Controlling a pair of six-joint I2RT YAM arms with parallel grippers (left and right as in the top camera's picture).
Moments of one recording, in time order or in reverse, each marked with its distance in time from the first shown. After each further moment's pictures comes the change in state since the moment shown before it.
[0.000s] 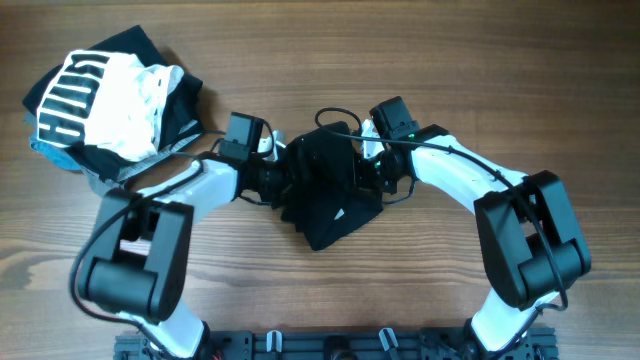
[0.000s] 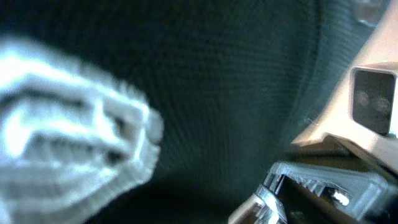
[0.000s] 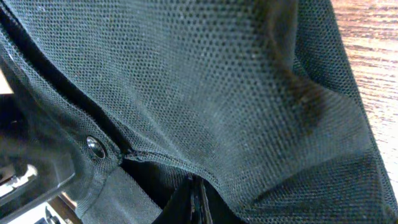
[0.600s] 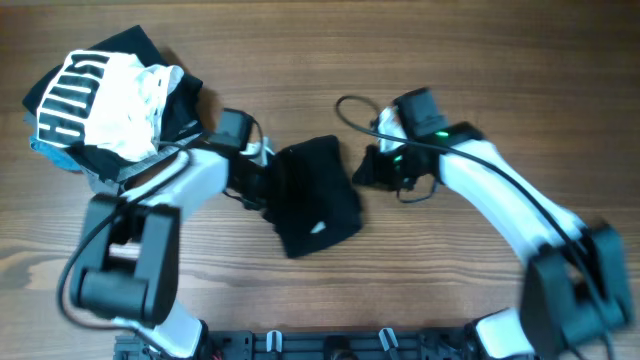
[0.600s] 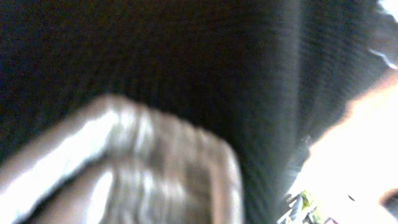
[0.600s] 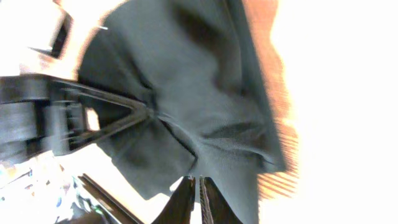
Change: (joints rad) left arm 0.079 -0.055 0.108 -0.407 -0.083 0.214; right arm -0.056 -0.240 0.000 -0.144 -0.017 -0.005
